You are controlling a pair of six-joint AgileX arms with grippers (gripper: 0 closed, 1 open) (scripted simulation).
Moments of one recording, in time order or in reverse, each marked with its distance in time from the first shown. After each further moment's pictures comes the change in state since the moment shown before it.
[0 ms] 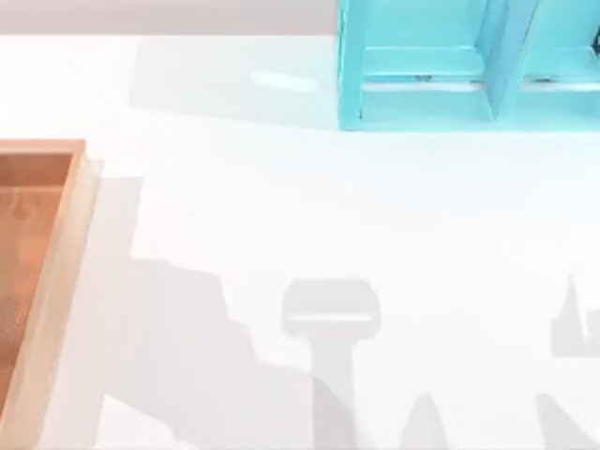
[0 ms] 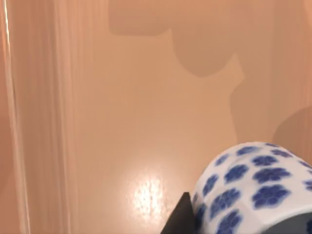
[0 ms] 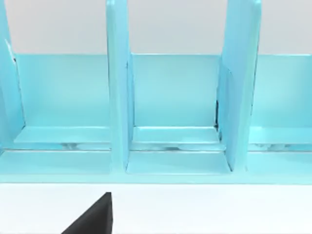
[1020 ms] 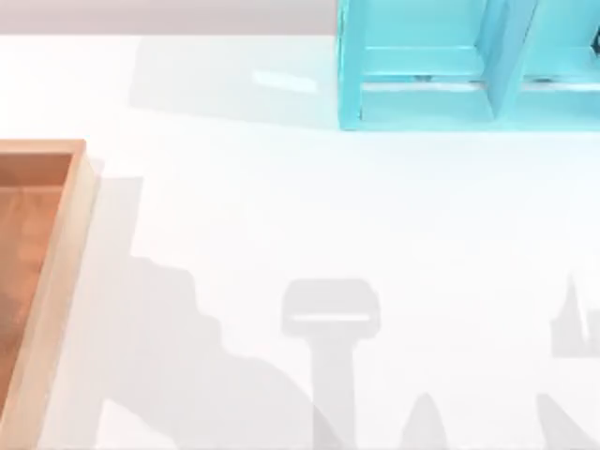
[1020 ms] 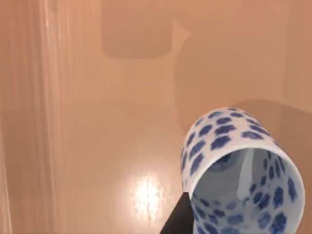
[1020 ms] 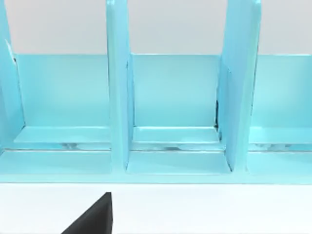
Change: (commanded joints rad) left arm -0.001 0.018 -0.075 0.093 0.002 0.000; right arm 0.000 0.000 0.000 0.000 0.000 0.000
